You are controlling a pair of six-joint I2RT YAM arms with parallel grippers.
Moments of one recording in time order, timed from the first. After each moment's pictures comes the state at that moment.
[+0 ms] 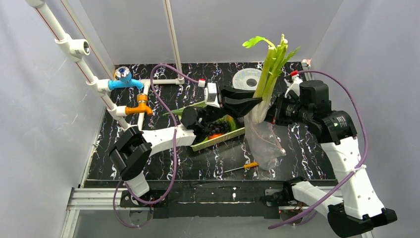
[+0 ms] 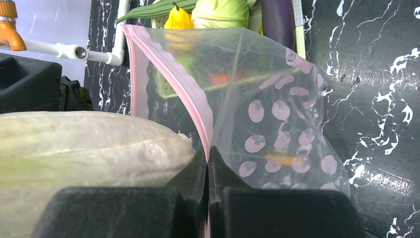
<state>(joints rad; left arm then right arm) -0.93 1.68 1.09 1.38 0.38 -0.43 0.35 0.99 1.39 -1.04 -0.34 0.47</state>
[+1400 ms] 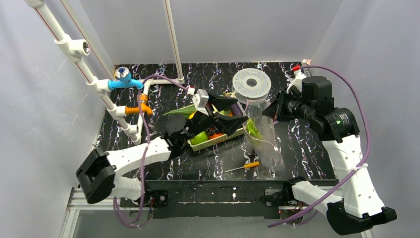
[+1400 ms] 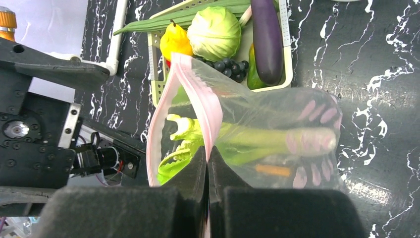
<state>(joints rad) -0.95 1.32 0.81 0.92 0.19 -0.39 0.34 1.02 1.45 -1.05 -0.30 0.43</state>
